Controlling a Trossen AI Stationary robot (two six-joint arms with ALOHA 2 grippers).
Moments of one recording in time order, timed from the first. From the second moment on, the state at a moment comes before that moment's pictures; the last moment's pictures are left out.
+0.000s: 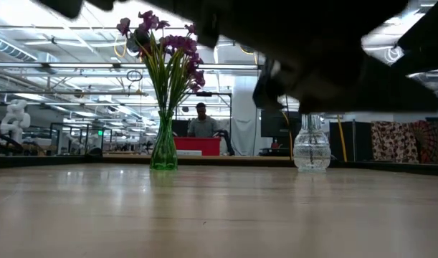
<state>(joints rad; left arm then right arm) -0.58 2.44 1.66 0.40 -0.68 -0.26 0.93 1.56 0.89 -0.47 0.97 1.30</state>
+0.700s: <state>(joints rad) -0.50 2.49 1.66 0.36 -0.55 -0.31 0.93 1.56 0.89 -0.47 0.99 1.29</state>
